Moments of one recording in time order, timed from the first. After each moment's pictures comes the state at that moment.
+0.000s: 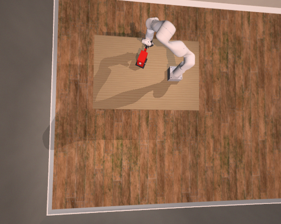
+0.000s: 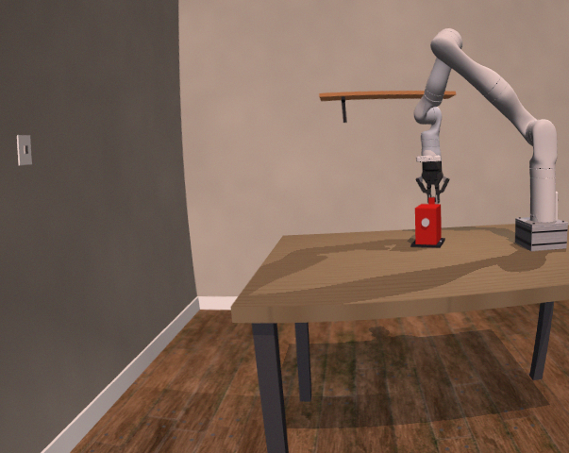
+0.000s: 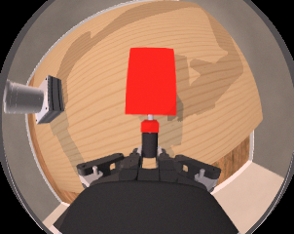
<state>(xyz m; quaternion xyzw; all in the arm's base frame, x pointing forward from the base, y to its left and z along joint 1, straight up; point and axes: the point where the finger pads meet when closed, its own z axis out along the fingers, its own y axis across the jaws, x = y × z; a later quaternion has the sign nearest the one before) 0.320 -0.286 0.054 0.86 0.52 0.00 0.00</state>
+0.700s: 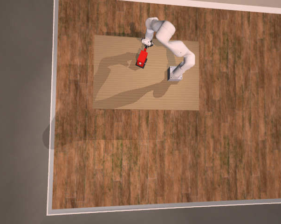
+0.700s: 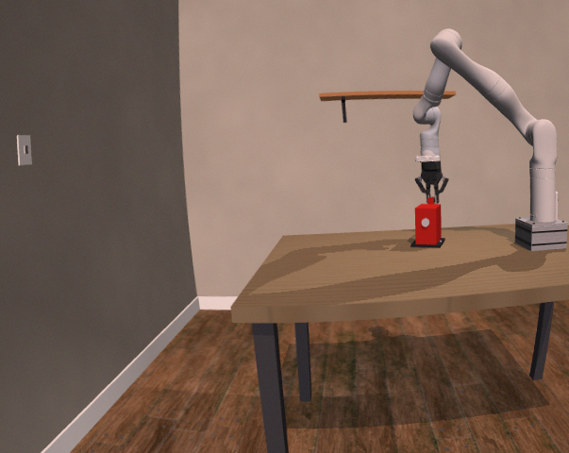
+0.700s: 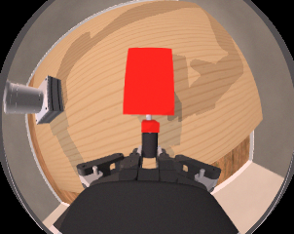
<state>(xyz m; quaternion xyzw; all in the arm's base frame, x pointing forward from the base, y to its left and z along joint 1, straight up) 0.323 -0.288 0.054 0.86 0.52 0.00 0.00</state>
